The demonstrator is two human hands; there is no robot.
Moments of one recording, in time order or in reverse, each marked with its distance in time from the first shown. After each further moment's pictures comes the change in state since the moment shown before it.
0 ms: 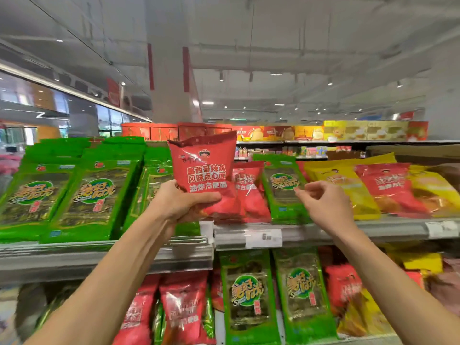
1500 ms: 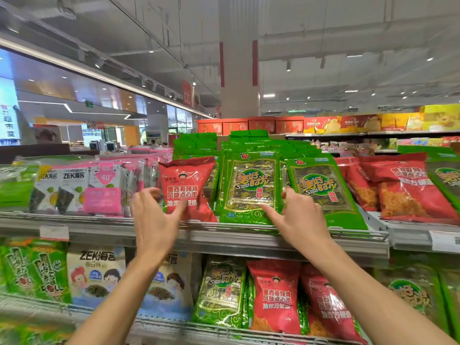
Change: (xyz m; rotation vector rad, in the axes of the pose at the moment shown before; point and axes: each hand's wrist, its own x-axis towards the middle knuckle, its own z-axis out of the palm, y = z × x) left_hand -0.079 -0.029 -0.343 0.885 0.841 0.312; right_hand -0.155 -0.218 0.258 -0.210 -0.170 -0.426
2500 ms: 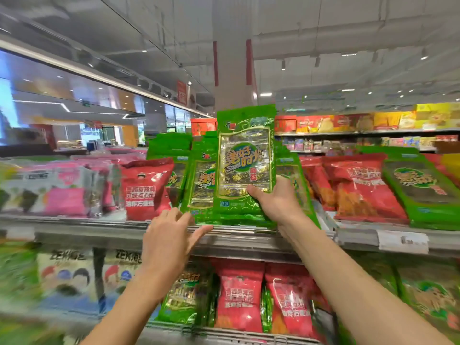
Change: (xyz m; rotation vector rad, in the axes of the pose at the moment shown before) left_hand -0.074 0.064 0.050 0.436 -0.140 0.490; right_hand 0.032 0.038 -0.043 0.796 -0.155 0.362
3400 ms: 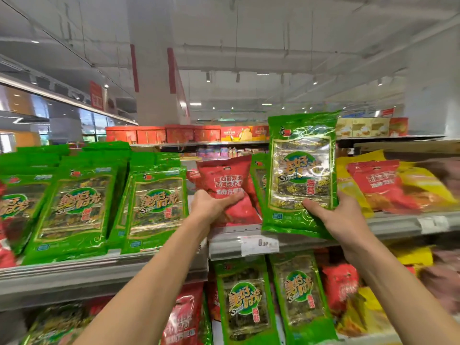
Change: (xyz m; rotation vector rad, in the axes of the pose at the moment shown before) left_hand 0.117 0.308 0.069 -1.327 -0.626 -0.596; right_hand -0.028 0.080 -0.326 -0.037 0.369 0.027
